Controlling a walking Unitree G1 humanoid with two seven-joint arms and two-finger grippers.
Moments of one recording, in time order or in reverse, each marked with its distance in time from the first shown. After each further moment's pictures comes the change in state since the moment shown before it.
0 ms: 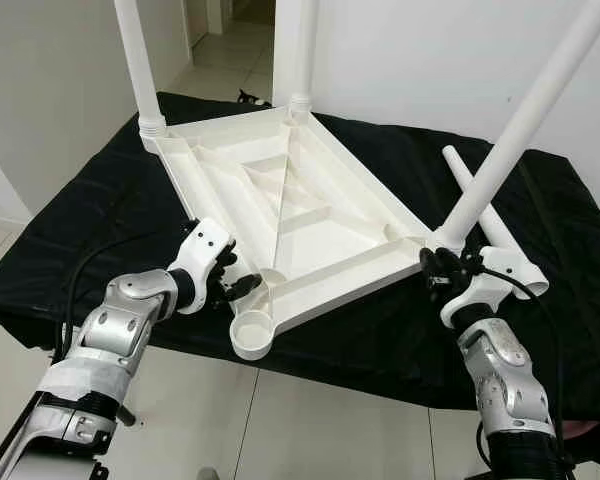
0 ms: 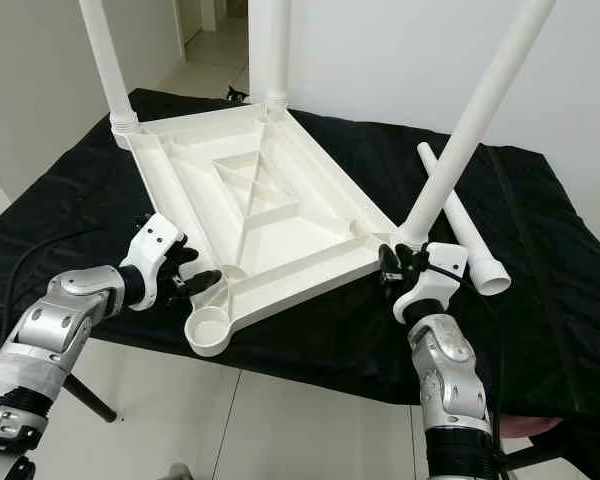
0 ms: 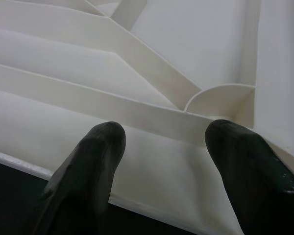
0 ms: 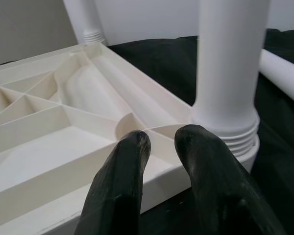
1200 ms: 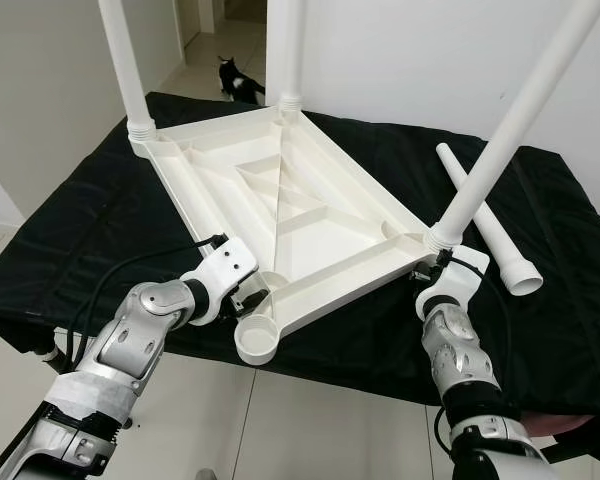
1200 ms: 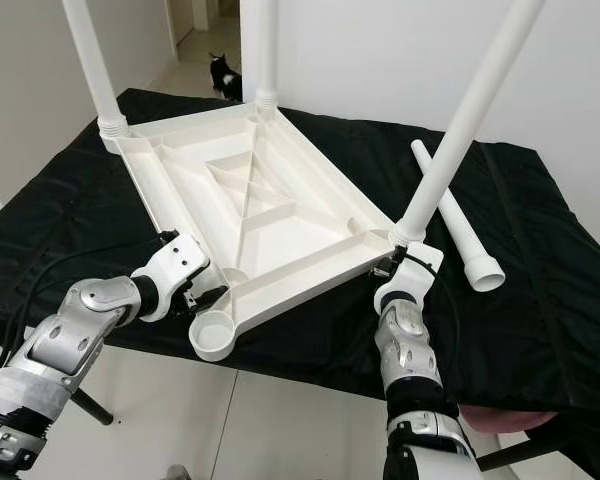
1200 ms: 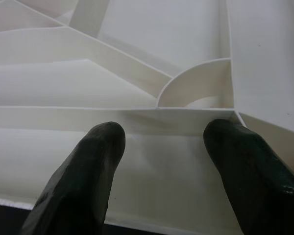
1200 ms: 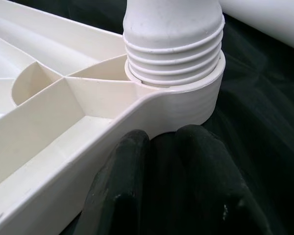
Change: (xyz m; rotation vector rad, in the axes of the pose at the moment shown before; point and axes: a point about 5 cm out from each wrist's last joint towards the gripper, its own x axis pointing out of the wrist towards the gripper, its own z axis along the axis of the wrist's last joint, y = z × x) left arm 0.005 -0.027 0.003 0.204 0.044 -0.036; right arm 0.040 0.006 -0.044 0.058 0.178 -0.327
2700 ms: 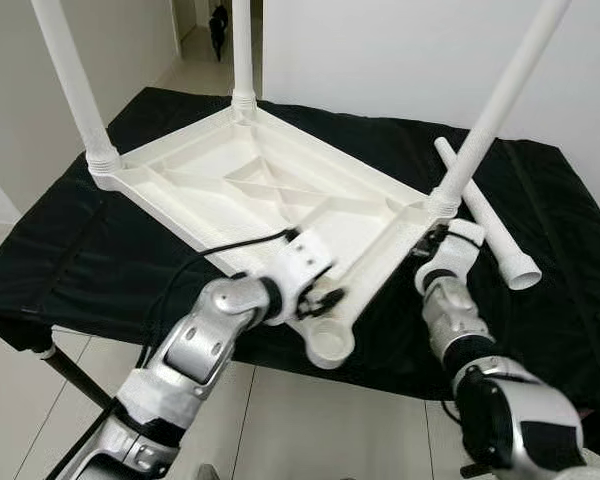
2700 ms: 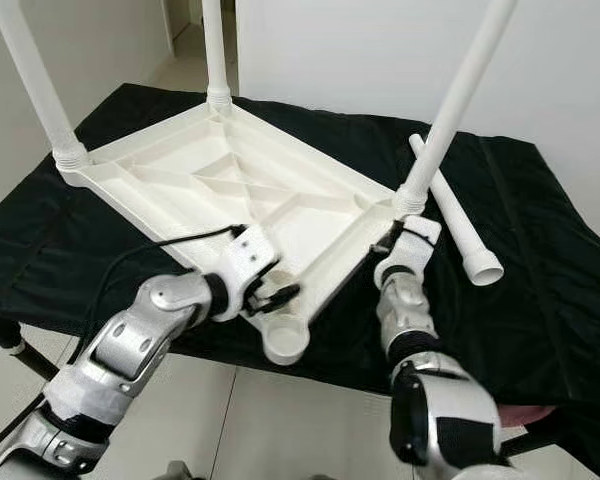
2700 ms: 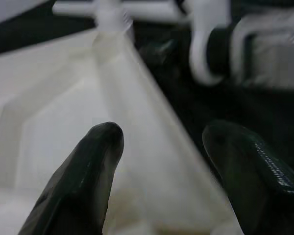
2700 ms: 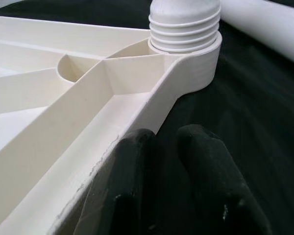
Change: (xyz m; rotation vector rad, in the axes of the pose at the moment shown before) left arm 0.026 -0.053 0.092 -0.020 -0.324 -0.146; right arm 0.026 0.022 0.011 -0.045 -0.030 0.081
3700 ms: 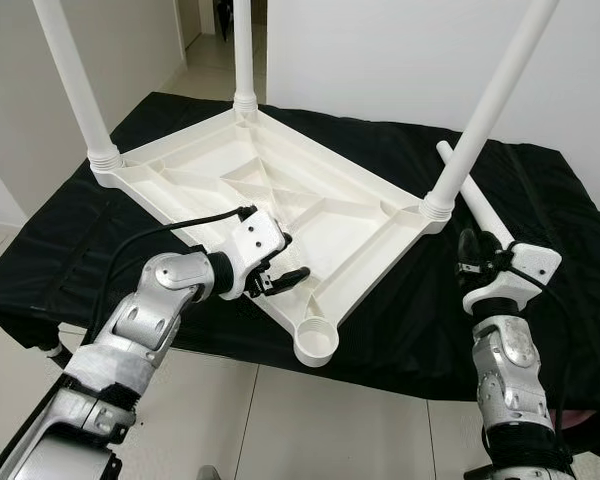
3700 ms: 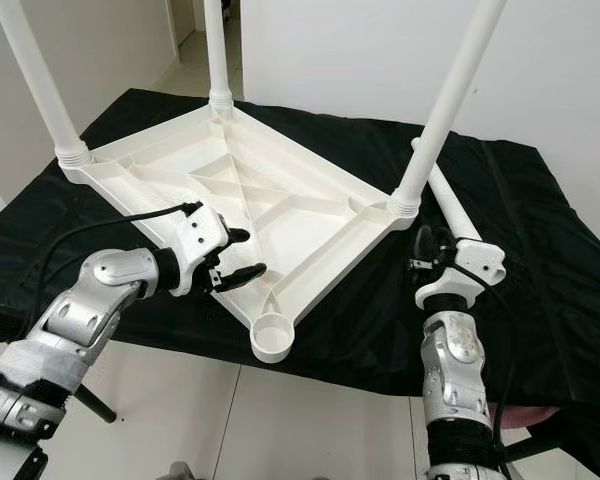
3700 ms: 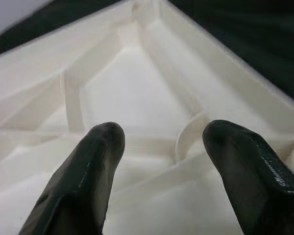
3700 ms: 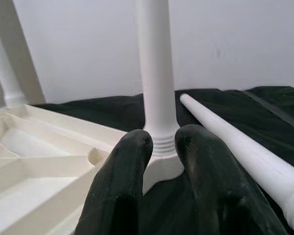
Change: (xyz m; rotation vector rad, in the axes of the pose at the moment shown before) left arm -0.036 0.065 -0.049 0.139 0.158 0.016; right arm -0.076 -0.053 0.048 -0.030 -0.404 0.122
